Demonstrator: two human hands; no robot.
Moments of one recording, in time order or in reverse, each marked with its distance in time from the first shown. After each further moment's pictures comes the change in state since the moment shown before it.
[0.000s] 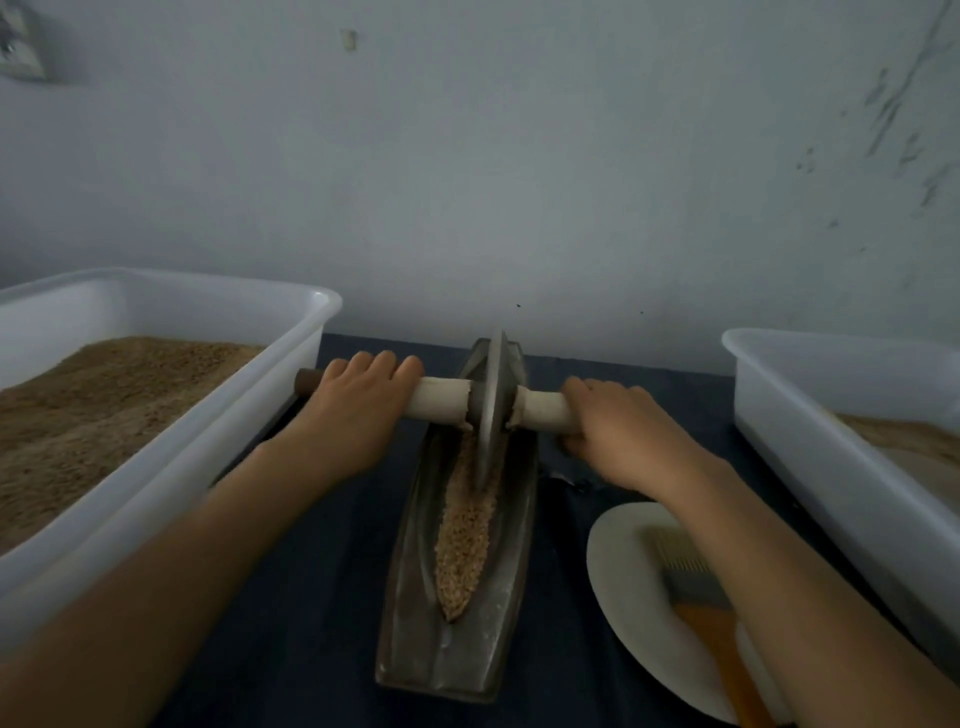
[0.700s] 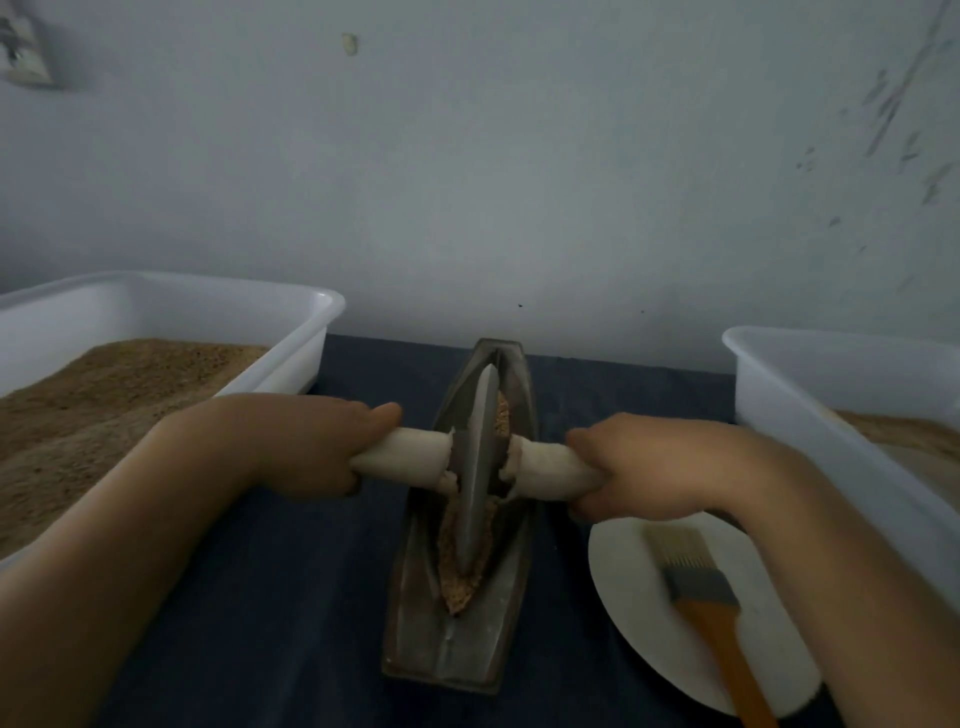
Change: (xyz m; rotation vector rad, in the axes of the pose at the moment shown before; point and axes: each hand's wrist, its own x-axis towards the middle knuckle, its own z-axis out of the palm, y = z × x) left_hand -0.026 -0.007 -0.062 -0.173 -0.702 0.135; right_hand -0.033 -0.020 -0.059 0.166 -0.565 -0.072
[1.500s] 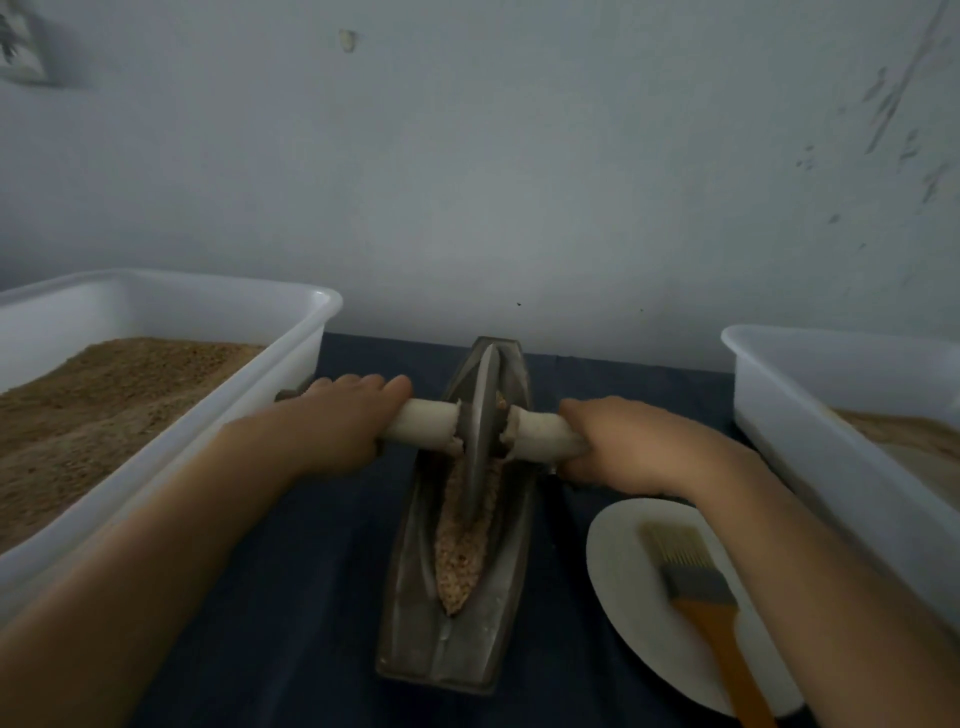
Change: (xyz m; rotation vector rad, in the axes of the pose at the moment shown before) left_hand 0.035 -0.006 0.015 0.082 0.337 -0.072; right_hand 0.030 0.015 0.011 -0.004 0.225 0.037
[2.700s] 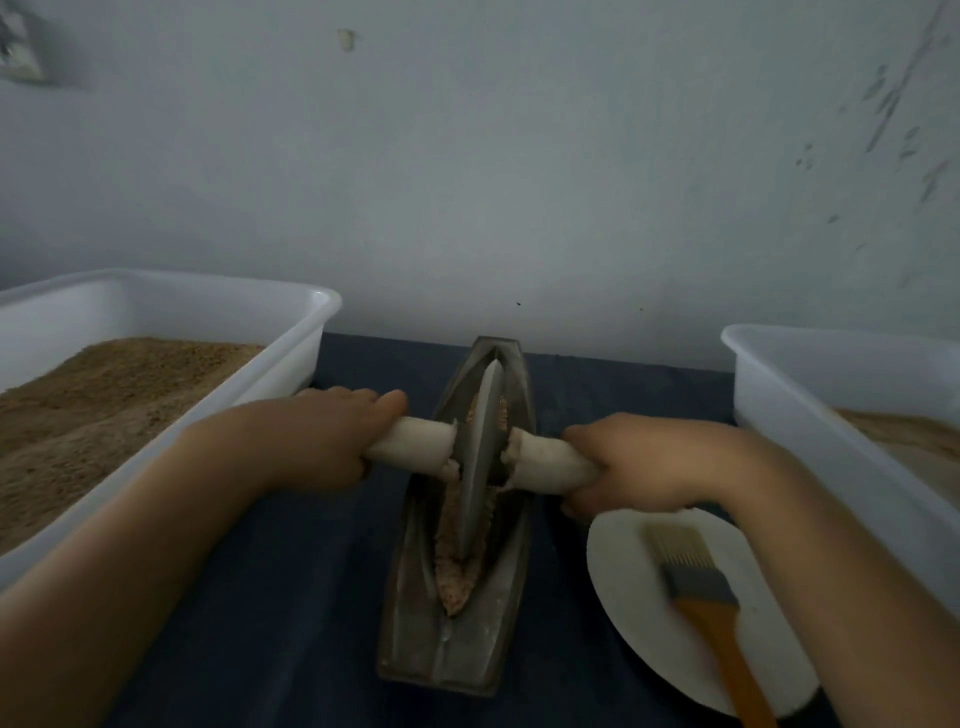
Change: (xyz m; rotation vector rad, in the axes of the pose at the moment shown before) left_hand -0.017 0.001 -0.013 -0.028 -0.159 0.089; right_hand -0.021 -0.006 -0.015 0.052 -0.239 -0.038
